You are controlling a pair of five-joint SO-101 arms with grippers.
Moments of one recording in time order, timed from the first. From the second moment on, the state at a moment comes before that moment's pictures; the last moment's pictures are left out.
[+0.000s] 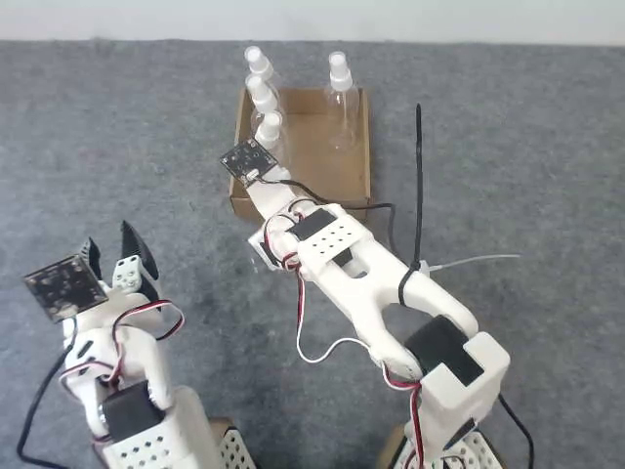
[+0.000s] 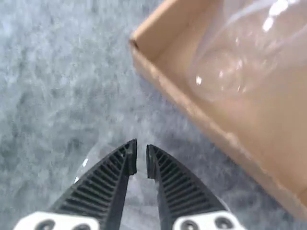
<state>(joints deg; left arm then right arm) -29.5 -103.3 87.6 48.0 9.5 -41.6 13.5 17.2 39.7 5.1</state>
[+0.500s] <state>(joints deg) -29.5 -103.3 87.6 48.0 9.5 -41.8 9.8 18.4 57.6 21.2</state>
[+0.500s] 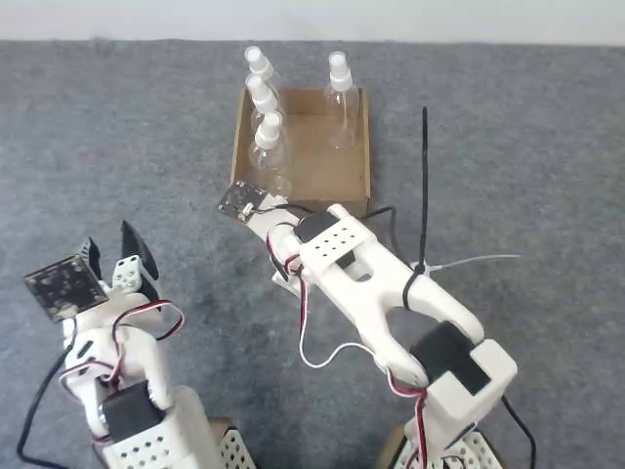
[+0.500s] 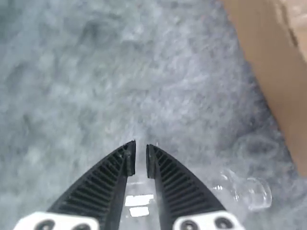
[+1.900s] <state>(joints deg) -29.5 -103.3 87.6 48.0 9.5 -39.6 -10.5 13.6 75.8 1.9</state>
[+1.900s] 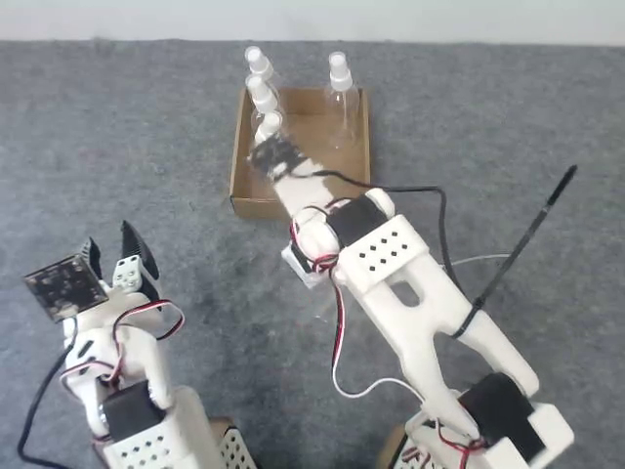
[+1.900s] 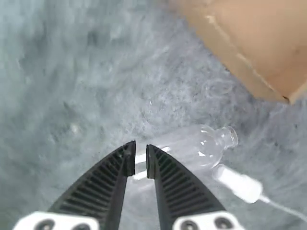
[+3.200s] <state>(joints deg) -29.5 -103.3 87.6 48.0 9.5 -29.4 15.3 1.1 82.4 -34.9</state>
